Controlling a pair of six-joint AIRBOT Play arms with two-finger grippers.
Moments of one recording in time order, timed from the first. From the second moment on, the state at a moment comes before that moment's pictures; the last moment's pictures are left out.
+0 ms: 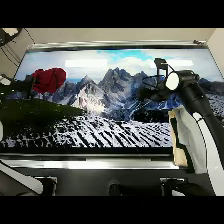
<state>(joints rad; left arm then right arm) 0.37 -1.93 1.76 1.17 -0.86 -2.12 0.23 -1.37 1.43 -1.44 1.15 1.77</state>
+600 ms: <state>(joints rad) 0.30 -2.07 1.77 1.08 -0.54 -2.10 0.23 -1.37 1.43 -1.39 1.22 1.78</state>
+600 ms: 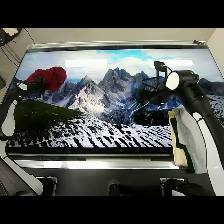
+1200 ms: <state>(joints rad) 0.15 -1.45 1.77 1.06 -0.81 -1.49 0.23 -1.16 1.43 -1.57 1.33 1.65</state>
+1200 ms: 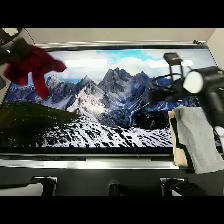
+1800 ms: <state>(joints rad) -0.44 -1.16 1.34 1.06 -1.32 -1.32 0.23 -0.82 1.43 -1.61 1.54 1.74</state>
